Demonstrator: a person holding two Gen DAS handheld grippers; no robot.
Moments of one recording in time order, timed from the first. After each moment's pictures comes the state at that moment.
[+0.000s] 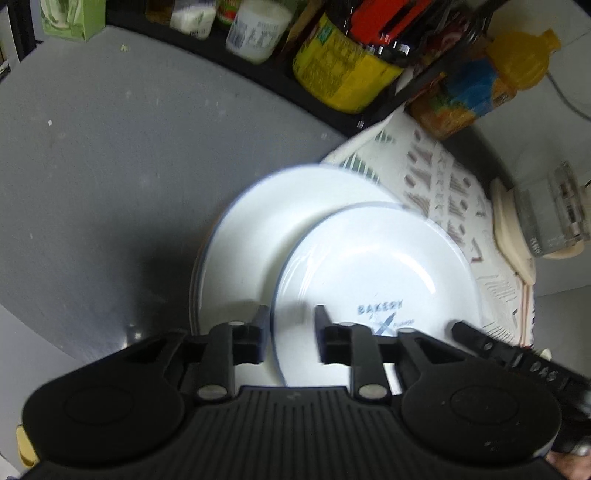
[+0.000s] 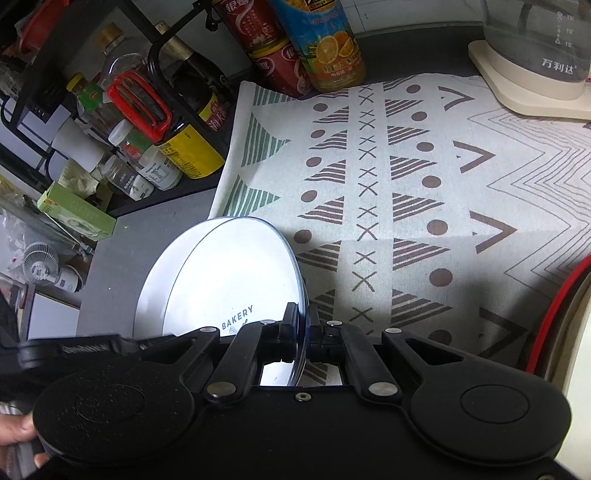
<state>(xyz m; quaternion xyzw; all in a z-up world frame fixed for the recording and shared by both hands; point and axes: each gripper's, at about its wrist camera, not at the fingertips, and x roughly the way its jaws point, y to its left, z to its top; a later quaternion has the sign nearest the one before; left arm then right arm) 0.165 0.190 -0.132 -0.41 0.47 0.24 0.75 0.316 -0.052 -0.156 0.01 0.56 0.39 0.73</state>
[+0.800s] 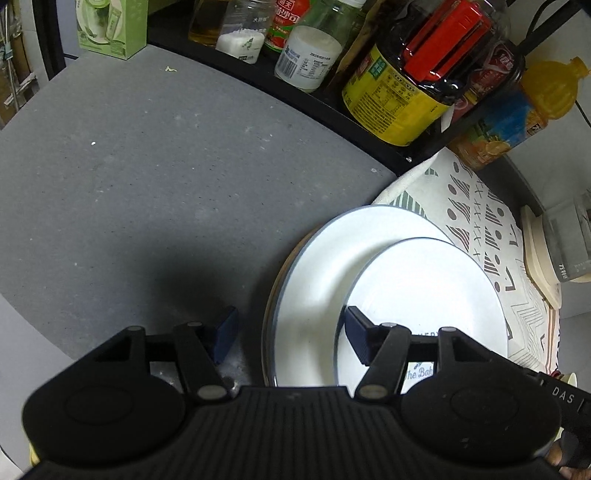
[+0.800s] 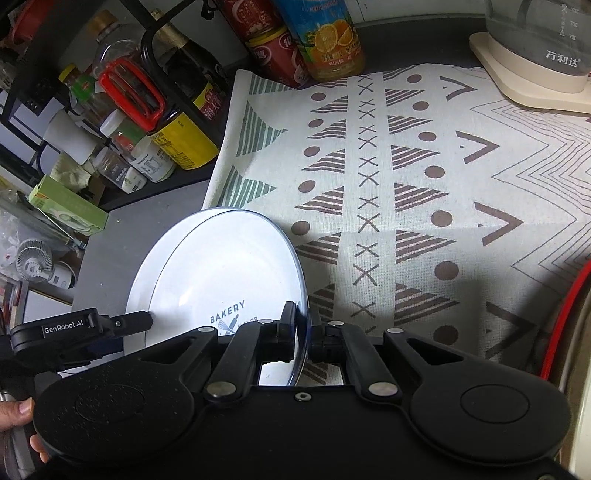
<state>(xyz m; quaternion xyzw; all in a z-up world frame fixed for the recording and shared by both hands) 0.143 0.214 -0.145 -0.39 0.46 0.28 0.75 0.313 -0.043 -0.163 0.00 0.56 0.38 0.73</state>
